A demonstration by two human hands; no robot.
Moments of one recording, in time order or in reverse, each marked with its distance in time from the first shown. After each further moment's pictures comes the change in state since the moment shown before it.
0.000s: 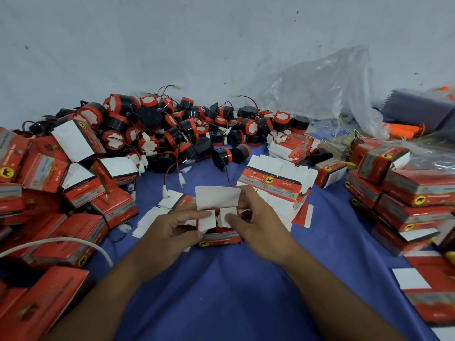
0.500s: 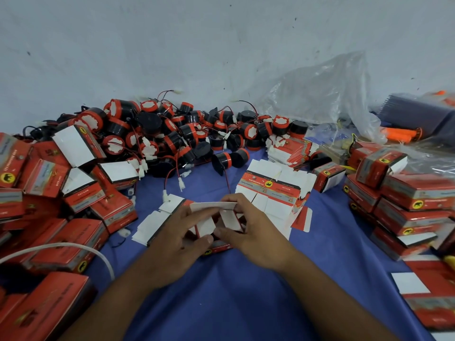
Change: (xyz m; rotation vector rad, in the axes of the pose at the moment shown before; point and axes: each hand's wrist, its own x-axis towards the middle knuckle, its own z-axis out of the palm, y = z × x) left_hand 0.002 -0.002 0.006 0.420 -0.021 0.306; right_hand -0.001 -0.004 0.003 -0.026 -0.091 -0.111
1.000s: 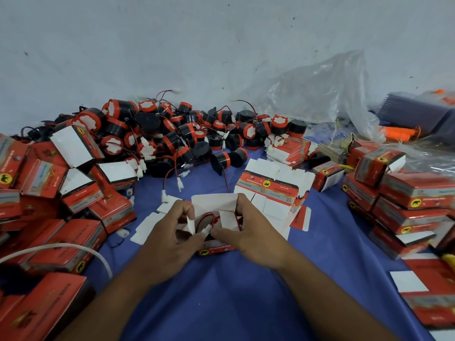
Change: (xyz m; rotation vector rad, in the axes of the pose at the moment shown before) left_hand 0.000 0.007 -0.001 -0.131 0.120 -0.152; right_hand 0.003 0.005 0.005 0.091 0.014 0.154
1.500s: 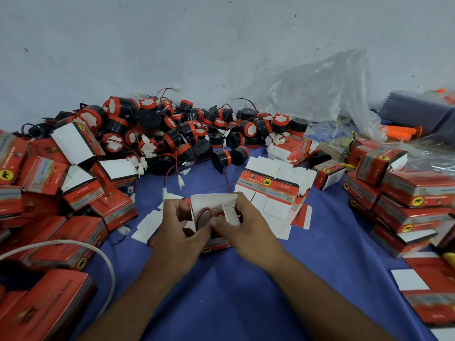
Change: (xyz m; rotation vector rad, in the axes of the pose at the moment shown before) left_hand -0.001 0.009 0.028 -0.119 0.312 -0.137; right_hand 0.000 -0.001 0.015 0.074 0.125 -0.011
